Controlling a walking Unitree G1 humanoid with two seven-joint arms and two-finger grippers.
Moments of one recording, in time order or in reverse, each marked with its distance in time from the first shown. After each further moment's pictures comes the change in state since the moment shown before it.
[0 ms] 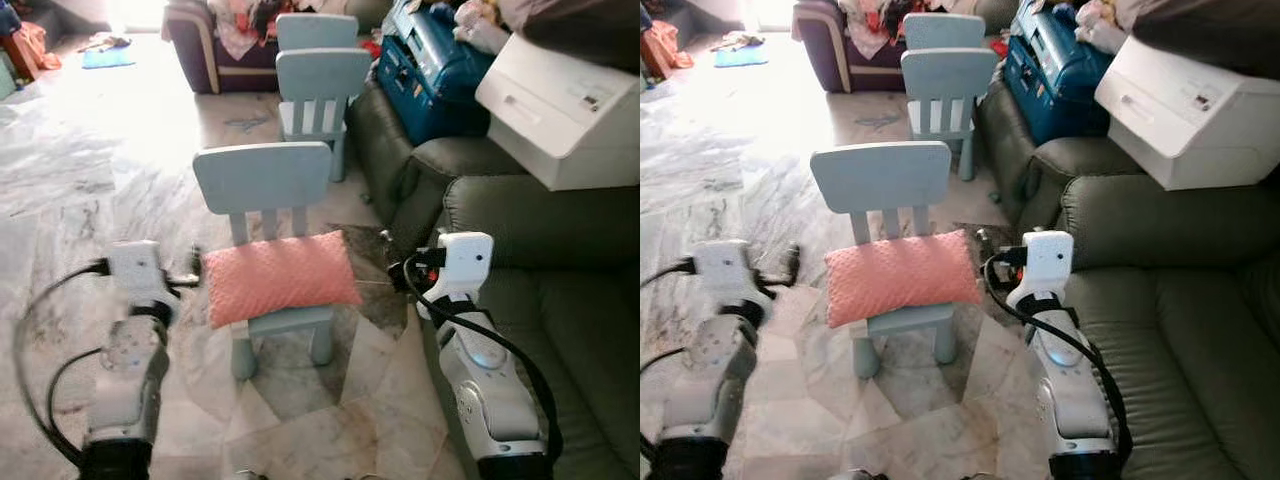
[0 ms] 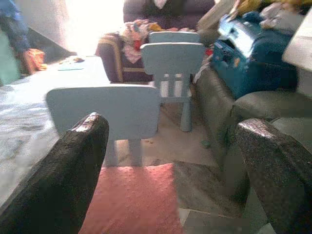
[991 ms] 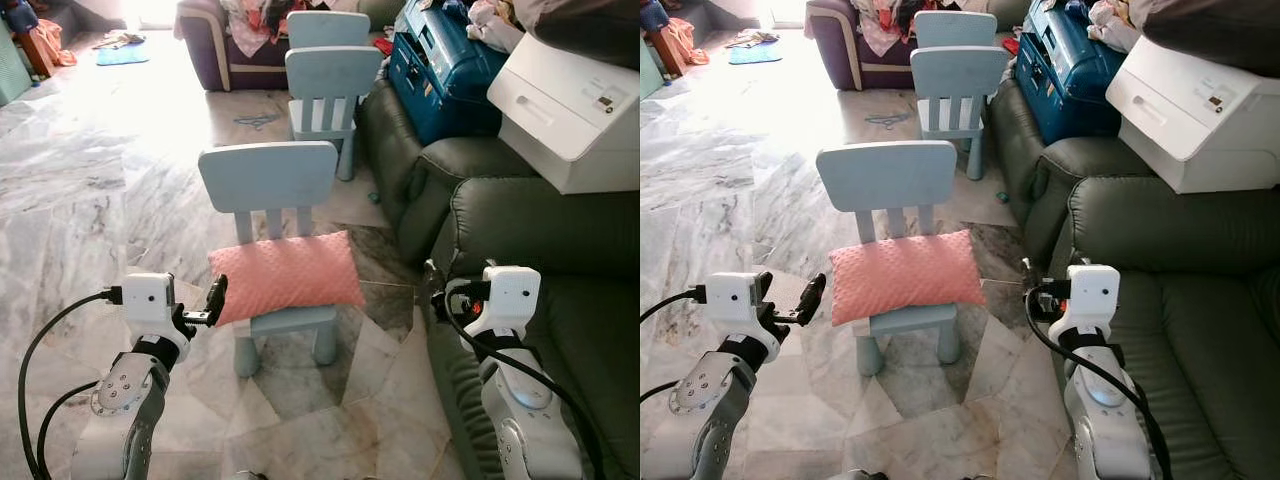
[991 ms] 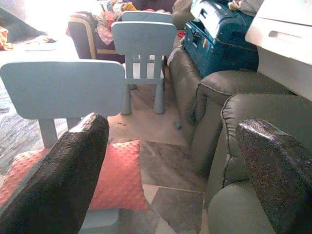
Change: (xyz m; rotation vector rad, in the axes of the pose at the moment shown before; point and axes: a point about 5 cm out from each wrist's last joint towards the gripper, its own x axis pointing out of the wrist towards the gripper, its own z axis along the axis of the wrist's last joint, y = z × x) left arm -0.036 -0.002 -0.008 0.013 0.018 -0.122; right arm -0.036 -0.038 -0.017 -0.046 0.071 -0.101
